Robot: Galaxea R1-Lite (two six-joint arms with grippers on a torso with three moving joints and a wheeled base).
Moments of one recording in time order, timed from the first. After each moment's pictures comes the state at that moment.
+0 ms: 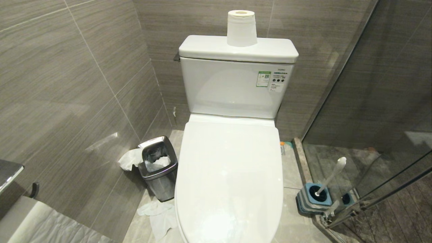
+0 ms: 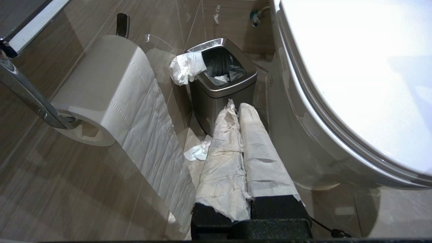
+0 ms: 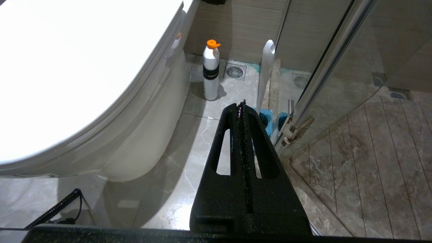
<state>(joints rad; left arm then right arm) -0.01 0.00 0.00 0.00 0.00 0.00 0.00 0.00 0.00 0.01 0.00 0.00</state>
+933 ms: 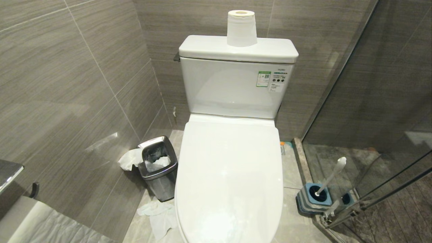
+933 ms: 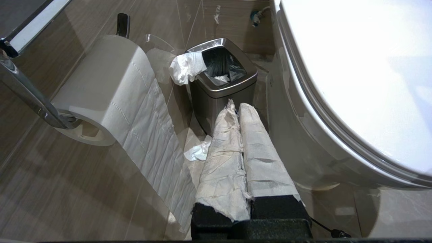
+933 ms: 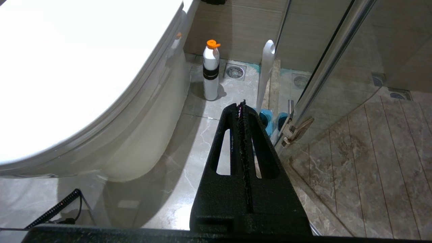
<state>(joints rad) -0.01 0.00 0.00 0.00 0.00 0.00 0.00 0.00 0.00 0.01 0.00 0.00</state>
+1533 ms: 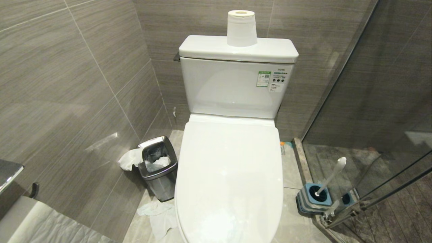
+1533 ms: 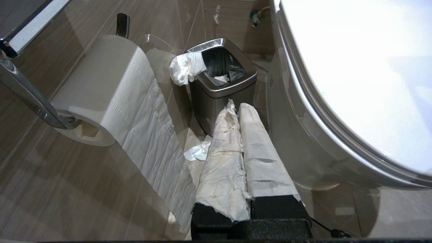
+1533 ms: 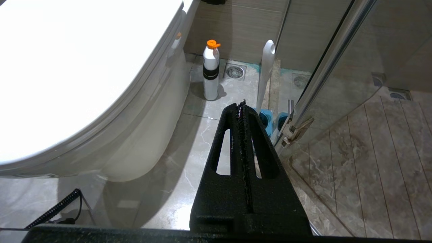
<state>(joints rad) -0.01 0.00 0.00 0.00 0.00 0.00 0.00 0.00 0.00 0.01 0.00 0.00</state>
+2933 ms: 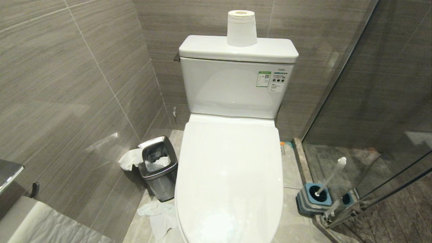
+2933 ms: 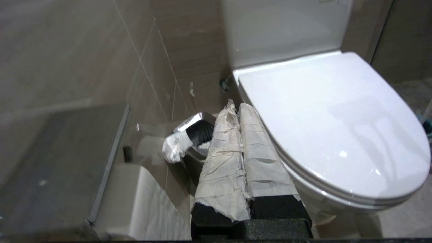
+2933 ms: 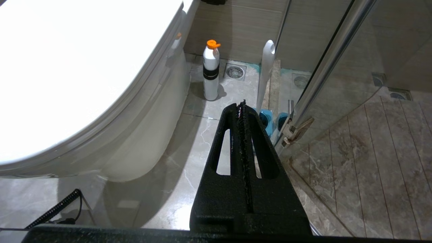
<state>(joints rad) -0.01 0.08 -0.38 0.10 -0.20 0.16 0.00 0.00 0.00 0.01 0.00 0.00</state>
